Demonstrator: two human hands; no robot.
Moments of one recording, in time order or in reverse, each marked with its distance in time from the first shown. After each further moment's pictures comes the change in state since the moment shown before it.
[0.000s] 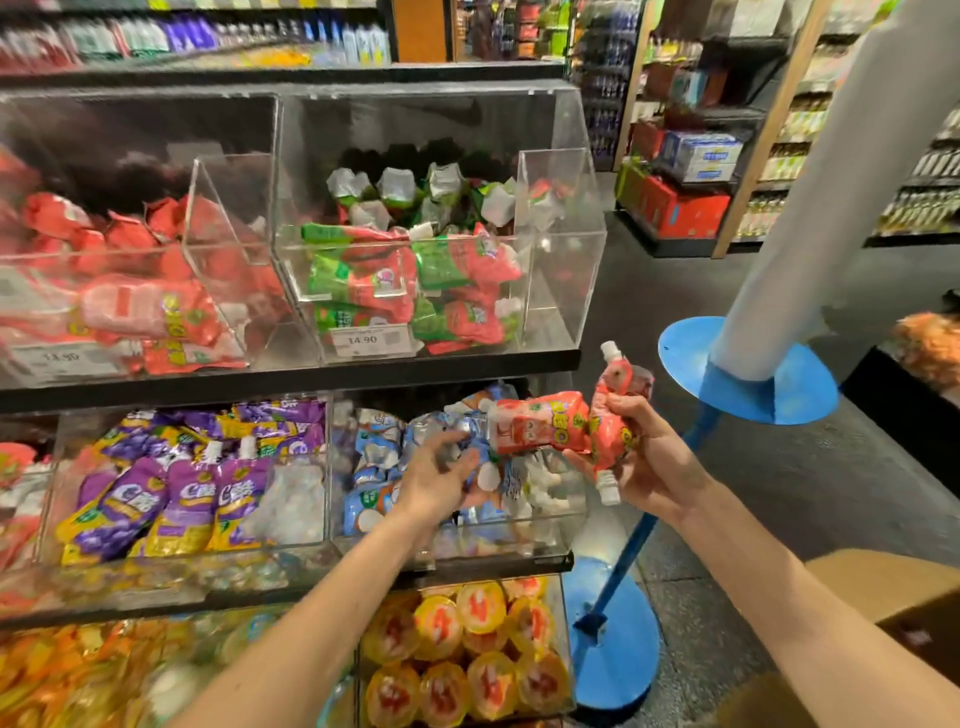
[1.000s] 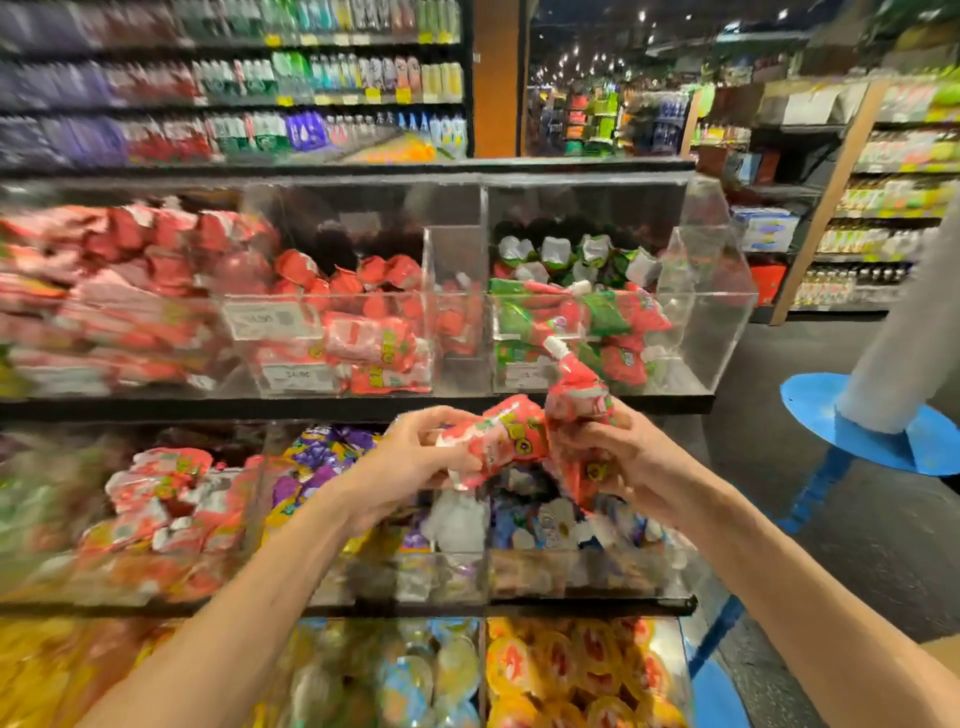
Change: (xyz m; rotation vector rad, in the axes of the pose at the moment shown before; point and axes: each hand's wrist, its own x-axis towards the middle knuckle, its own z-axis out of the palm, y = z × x) left_hand -0.090 0.098 -0.206 0.077 -0.269 0.258; right_hand -0.016 0.064 0.186 -0.517 -0.184 -0.184
